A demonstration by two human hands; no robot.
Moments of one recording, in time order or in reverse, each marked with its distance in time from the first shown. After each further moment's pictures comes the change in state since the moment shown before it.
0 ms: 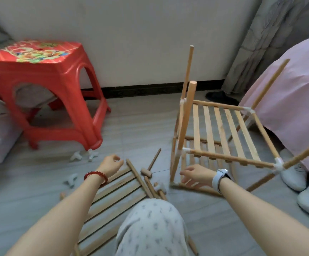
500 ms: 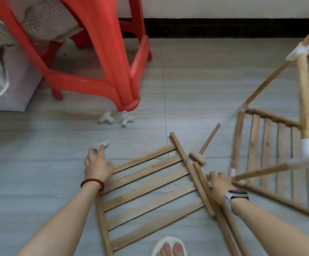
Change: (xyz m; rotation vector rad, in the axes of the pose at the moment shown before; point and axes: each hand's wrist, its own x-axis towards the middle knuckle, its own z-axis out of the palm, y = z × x) left_hand 0.093 -0.255 -0.010 0.190 0.281 -0.384; right_hand 0.217 0.013 0.154 -0.819 -0.032 0.030
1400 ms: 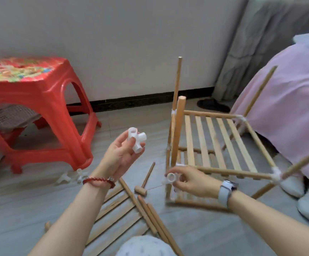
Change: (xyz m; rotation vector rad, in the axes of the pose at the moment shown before) left_hand -0.197 0.252 -0.122 -1.582 -0.814 0.444; right_hand -0.205 0.066 -0.132 0.477 0.291 -0.490
